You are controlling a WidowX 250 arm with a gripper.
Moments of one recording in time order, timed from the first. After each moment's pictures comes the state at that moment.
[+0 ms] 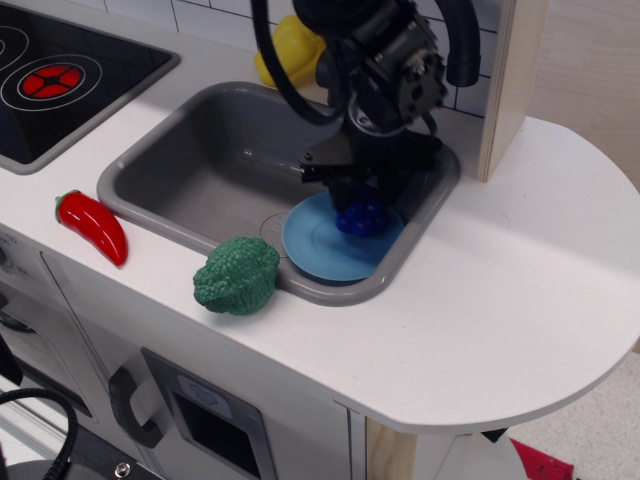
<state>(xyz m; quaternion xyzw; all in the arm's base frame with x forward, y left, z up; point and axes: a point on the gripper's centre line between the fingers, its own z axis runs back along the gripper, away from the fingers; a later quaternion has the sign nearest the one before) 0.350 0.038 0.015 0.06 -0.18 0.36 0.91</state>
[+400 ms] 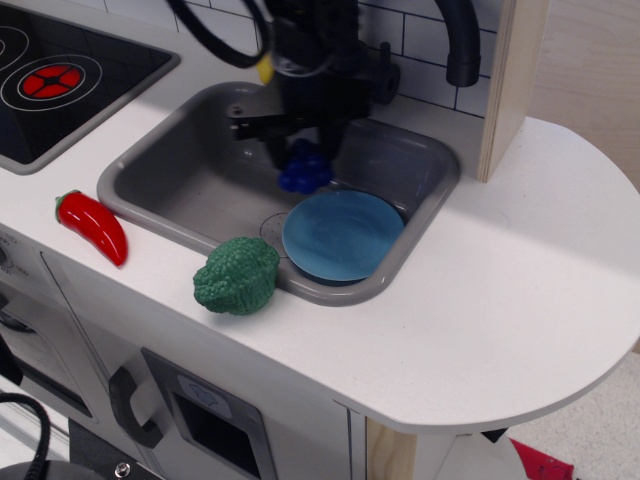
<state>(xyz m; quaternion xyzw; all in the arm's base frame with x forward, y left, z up) 0.338 0.088 0.041 0.05 -0.17 0.37 0.91</state>
